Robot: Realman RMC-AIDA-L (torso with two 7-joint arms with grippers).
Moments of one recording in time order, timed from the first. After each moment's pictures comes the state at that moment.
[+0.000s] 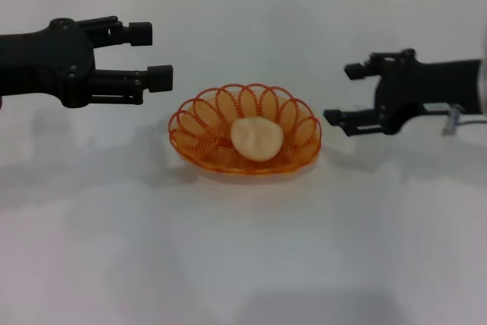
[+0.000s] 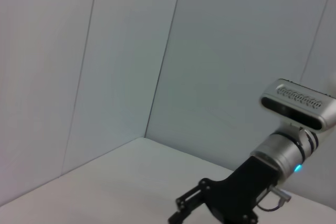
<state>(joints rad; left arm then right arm) -0.41 -2.04 0.76 1.17 1.77 1.85 -1.82 0.33 2.01 -1.44 -1.38 -1.91 -1.15 1.84</state>
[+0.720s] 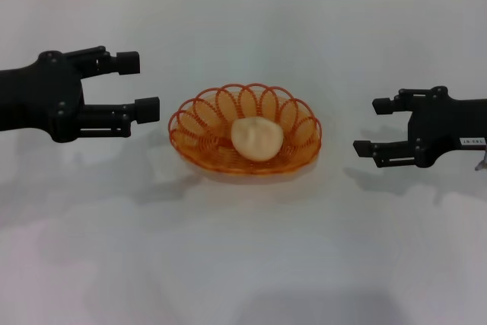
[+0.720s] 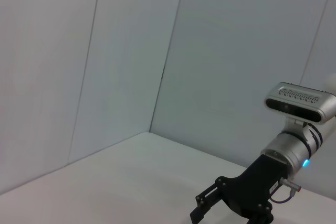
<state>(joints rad) -0.34 -2.04 0.76 1.13 1.77 1.86 -1.72 0.28 2.01 -1.32 -1.24 -1.83 -1.28 1.71</state>
